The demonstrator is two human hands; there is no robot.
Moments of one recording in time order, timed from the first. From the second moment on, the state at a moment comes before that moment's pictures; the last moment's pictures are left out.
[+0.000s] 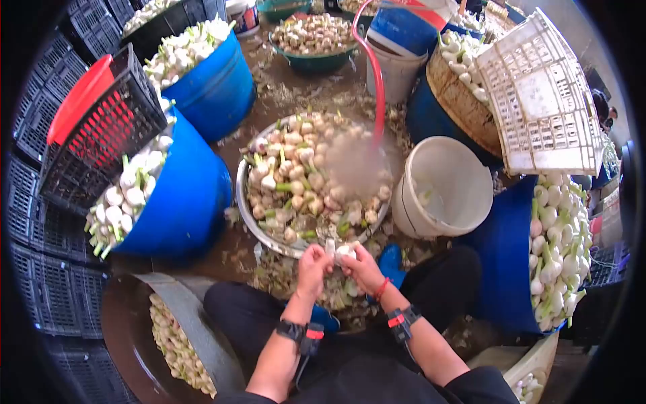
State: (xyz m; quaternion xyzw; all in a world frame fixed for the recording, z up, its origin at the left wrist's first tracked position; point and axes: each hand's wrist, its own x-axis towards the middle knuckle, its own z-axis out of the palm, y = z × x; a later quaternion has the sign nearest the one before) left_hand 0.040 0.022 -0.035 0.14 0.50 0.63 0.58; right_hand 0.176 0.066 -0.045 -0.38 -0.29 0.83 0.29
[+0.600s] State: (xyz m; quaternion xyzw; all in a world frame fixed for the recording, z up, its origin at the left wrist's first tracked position) left_hand 0.048 0.005 -0.083 0.49 0.60 0.33 0.54; right_hand 0.171 0.083 -0.032 -0.35 -0.32 0.78 0.40
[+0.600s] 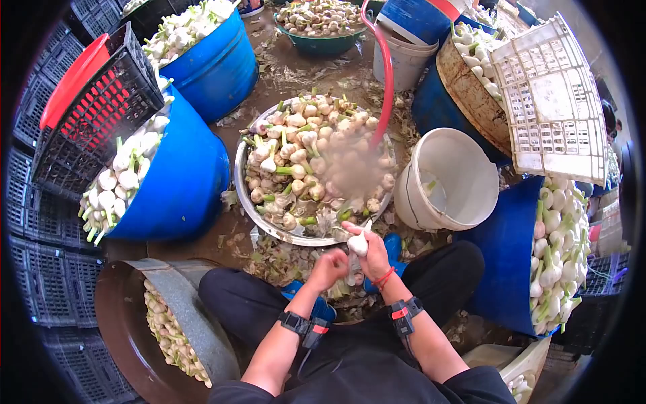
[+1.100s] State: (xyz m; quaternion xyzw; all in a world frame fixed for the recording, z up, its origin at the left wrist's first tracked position) left_hand 0.007 -0.001 -0.076 0.34 0.50 0.28 0.75; right_hand 0.114 0.091 -0.056 -0.57 -0.44 0.61 0.34
